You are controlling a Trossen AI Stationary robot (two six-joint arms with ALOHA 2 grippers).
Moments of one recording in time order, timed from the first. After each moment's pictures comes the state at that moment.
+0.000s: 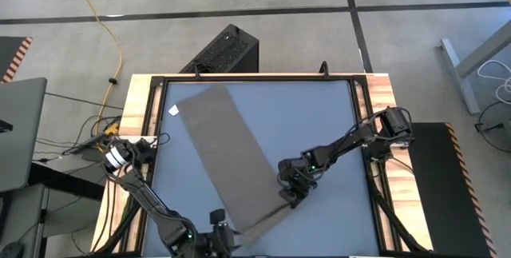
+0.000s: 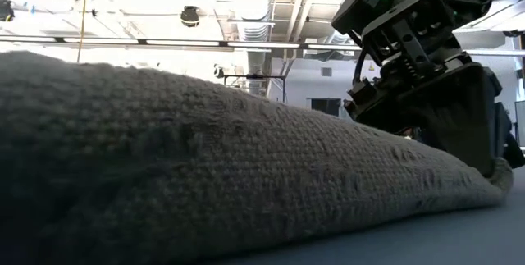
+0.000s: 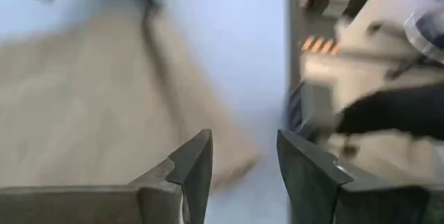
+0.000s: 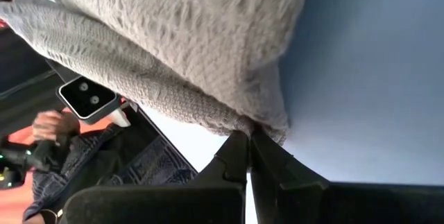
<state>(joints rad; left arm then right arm) -0.87 1.98 1.40 -0.22 -0.70 -0.77 0.25 1.79 0.80 0.05 -0.66 1.31</state>
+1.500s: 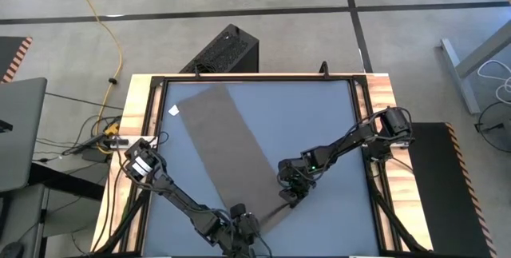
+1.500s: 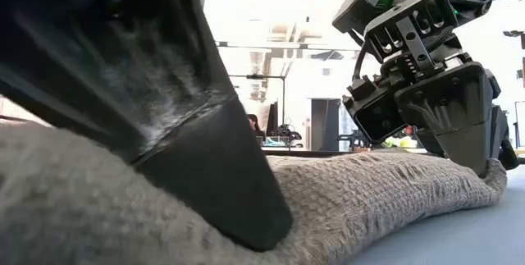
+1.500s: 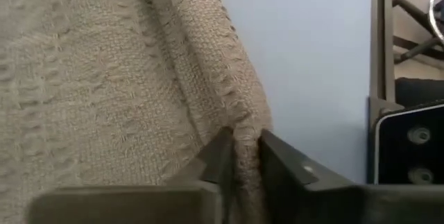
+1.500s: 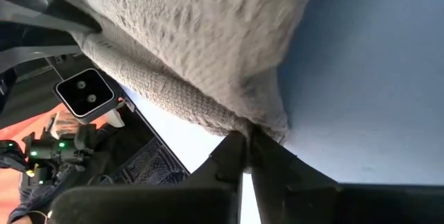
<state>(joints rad) -0.69 2.19 1.46 -0.16 -0.41 -0.87 0.25 1.79 0.80 0.04 -0.63 1.25</state>
